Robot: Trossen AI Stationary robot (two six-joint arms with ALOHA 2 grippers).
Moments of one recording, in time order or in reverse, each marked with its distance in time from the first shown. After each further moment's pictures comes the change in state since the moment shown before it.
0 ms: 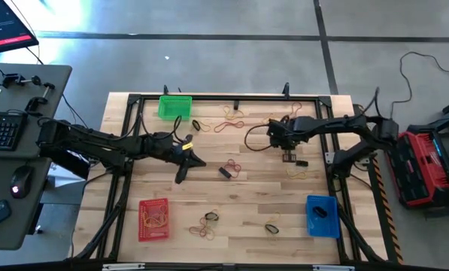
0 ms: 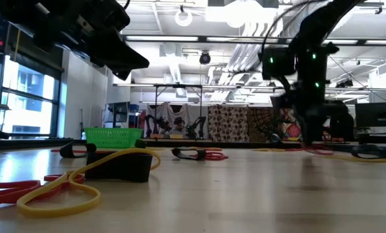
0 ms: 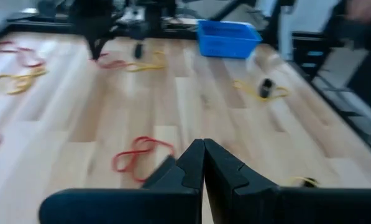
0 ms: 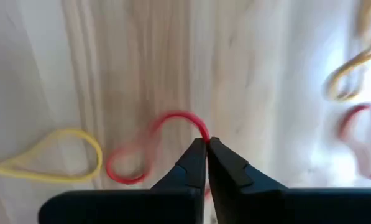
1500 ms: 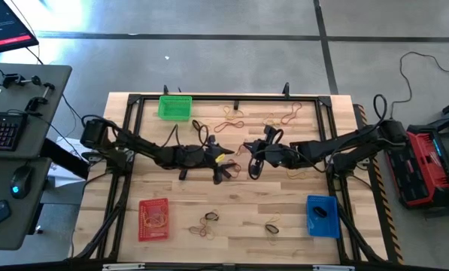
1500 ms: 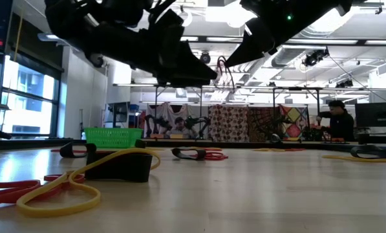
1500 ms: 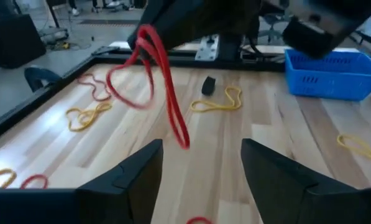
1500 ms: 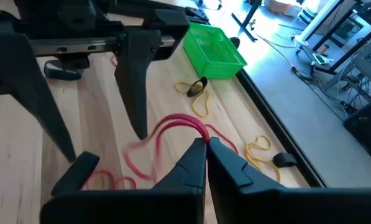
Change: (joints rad) left arm -0.107 0.548 0.287 0.356 -0.430 -0.011; right arm 0.488 -0.099 0.047 0.784 0.412 0.276
